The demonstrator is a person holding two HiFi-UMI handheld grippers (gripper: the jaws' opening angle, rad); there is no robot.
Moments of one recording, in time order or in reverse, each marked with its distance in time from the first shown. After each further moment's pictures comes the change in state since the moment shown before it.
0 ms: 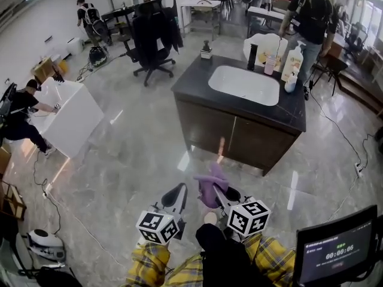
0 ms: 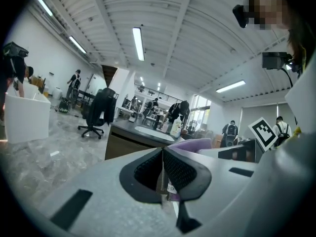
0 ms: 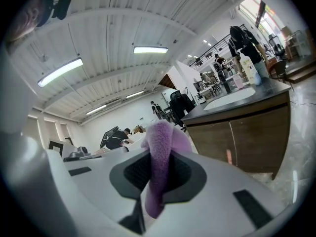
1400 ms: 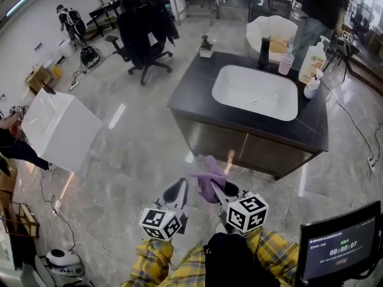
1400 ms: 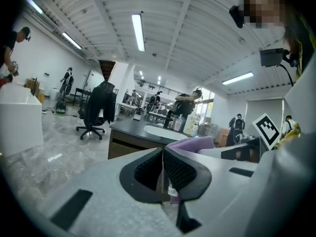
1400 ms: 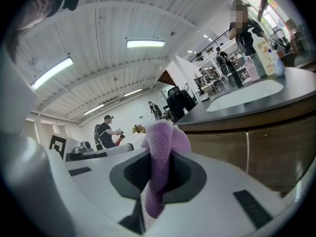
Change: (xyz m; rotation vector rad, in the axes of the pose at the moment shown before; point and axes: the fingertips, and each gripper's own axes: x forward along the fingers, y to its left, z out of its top) left arm 0.194 0.131 0.048 0.030 0.071 0.013; right arm 0.189 -0.108 0.079 0.009 0.035 0.022
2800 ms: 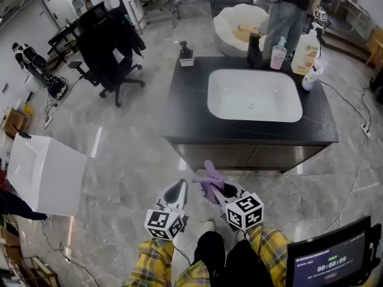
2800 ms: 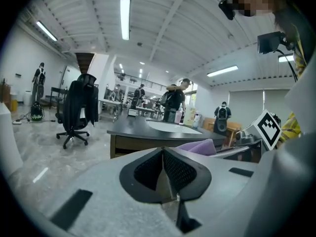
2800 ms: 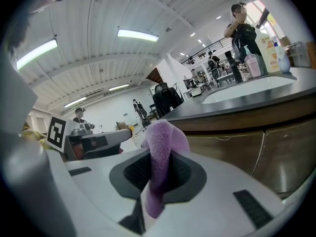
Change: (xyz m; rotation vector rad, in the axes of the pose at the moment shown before) left arm 0.120 0.143 0.011 0.141 0.086 -0.207; right arm 0.158 -0.063 -0.007 -0.028 -0.001 -0.198
